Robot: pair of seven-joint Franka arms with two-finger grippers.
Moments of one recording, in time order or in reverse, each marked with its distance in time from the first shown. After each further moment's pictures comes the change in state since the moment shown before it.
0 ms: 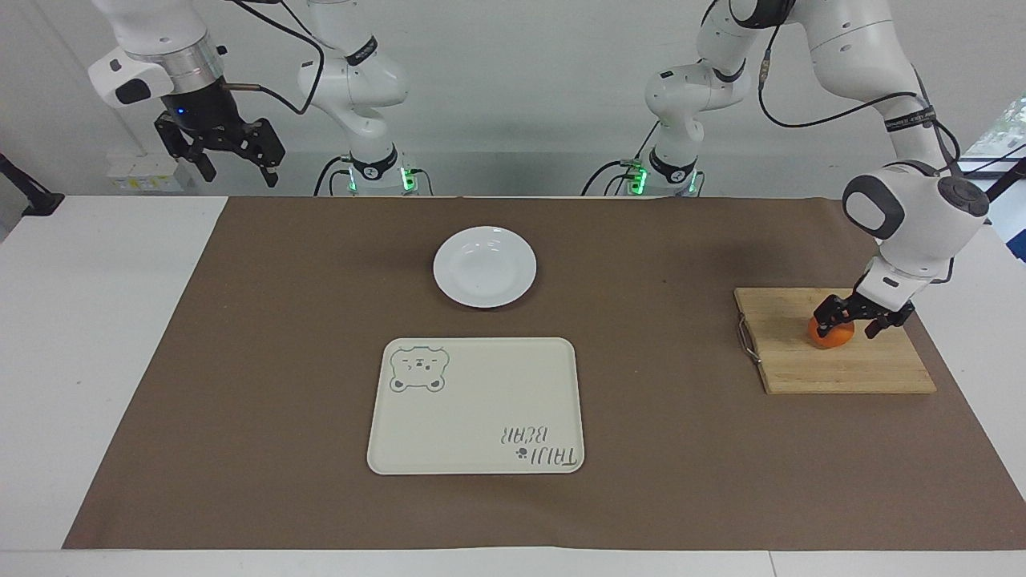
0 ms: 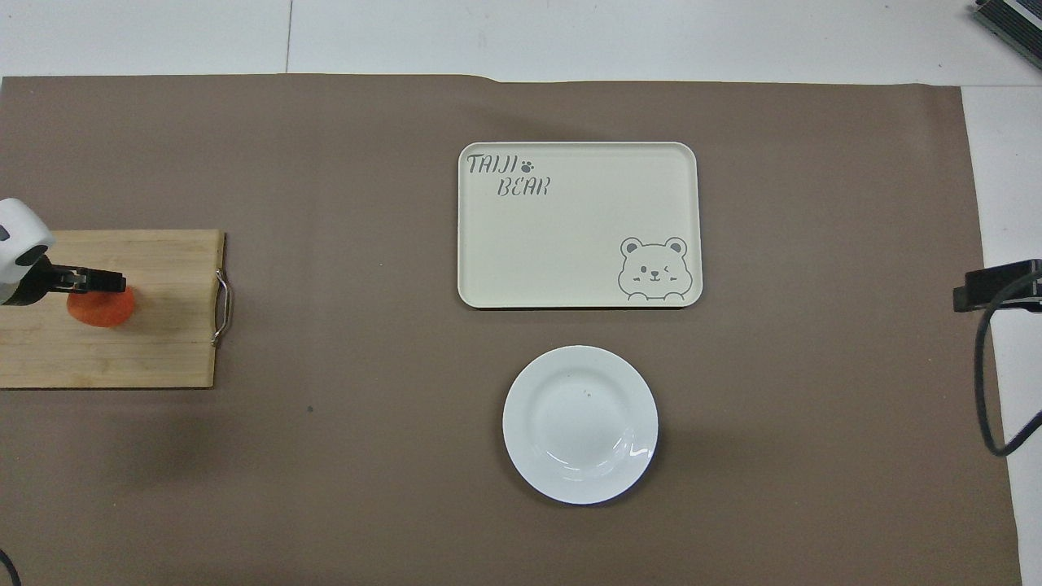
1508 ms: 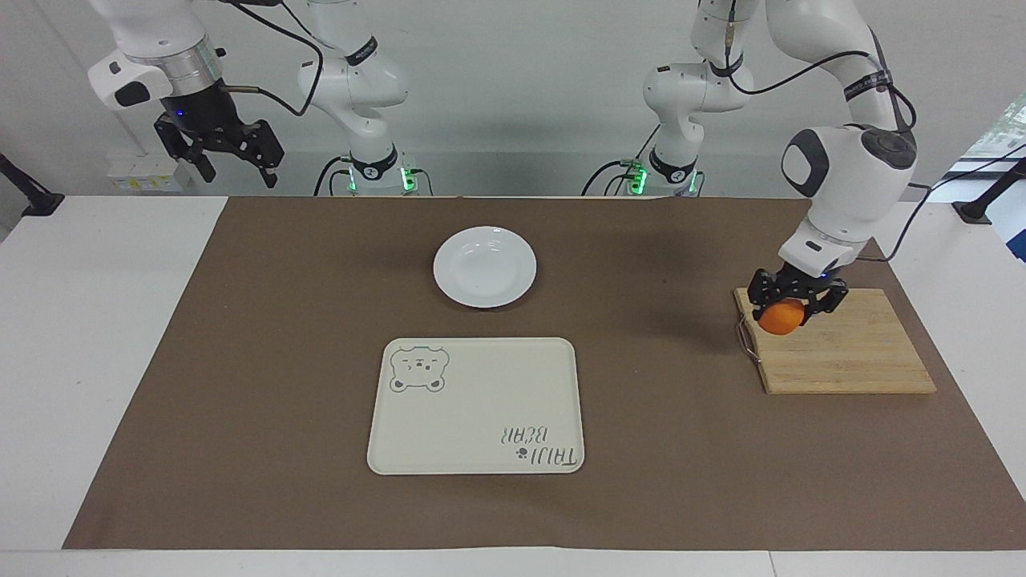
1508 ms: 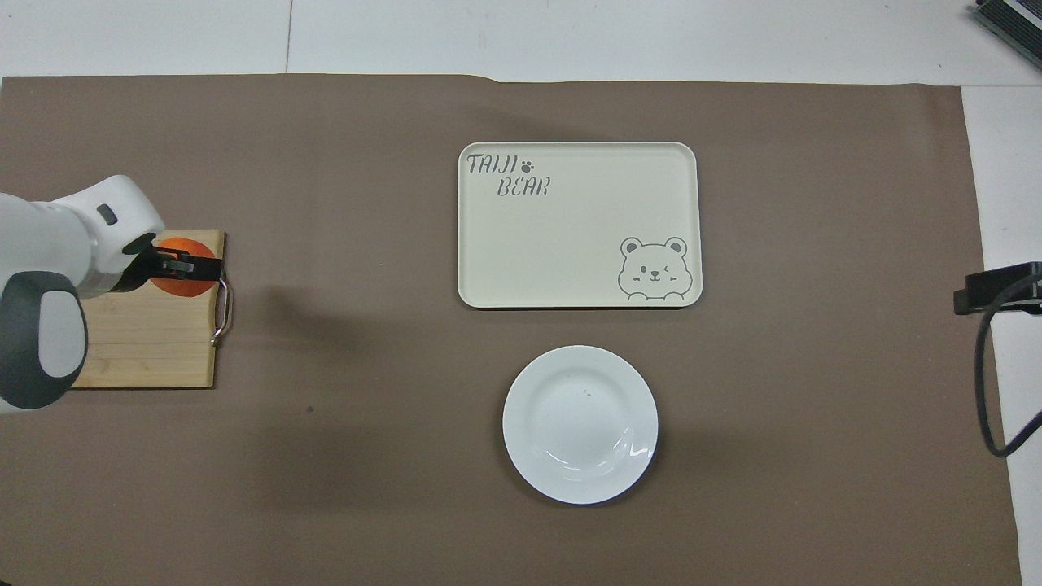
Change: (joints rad) left arm -0.327 -0.202 -0.027 -0.035 -0.009 -0.101 -0.237; right arm -0.003 -0.005 -0.003 -0.014 0.000 0.000 0.000
